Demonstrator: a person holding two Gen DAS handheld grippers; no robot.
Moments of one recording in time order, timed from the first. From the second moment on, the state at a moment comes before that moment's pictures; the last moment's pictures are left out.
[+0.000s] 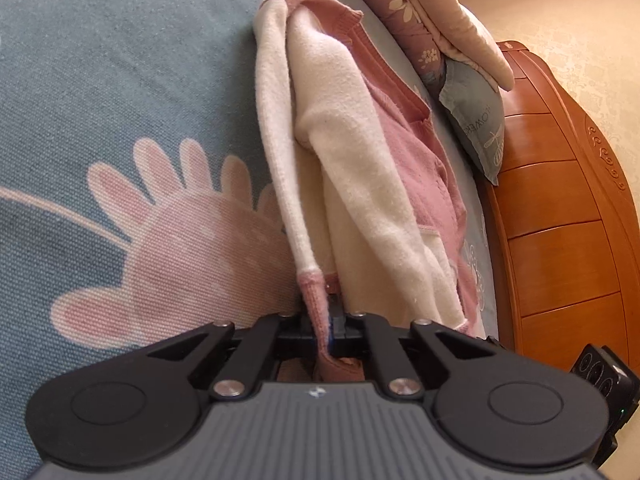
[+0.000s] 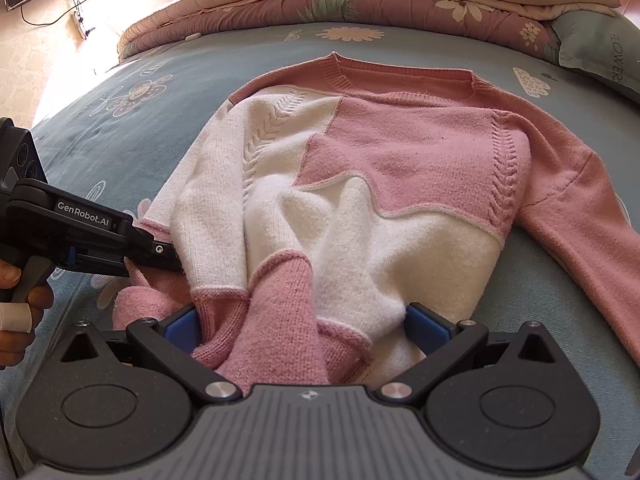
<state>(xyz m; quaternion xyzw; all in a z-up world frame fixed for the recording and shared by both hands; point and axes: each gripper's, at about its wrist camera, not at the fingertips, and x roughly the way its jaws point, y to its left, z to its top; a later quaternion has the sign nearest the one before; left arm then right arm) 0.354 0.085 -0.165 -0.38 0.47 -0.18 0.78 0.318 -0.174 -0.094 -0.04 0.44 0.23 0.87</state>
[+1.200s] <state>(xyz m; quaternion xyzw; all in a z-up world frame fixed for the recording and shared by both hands) 0.354 0.111 -0.040 -0.19 0.41 -0.10 0.89 0.276 -0.131 -0.067 -0.12 0.42 0.30 0.85</state>
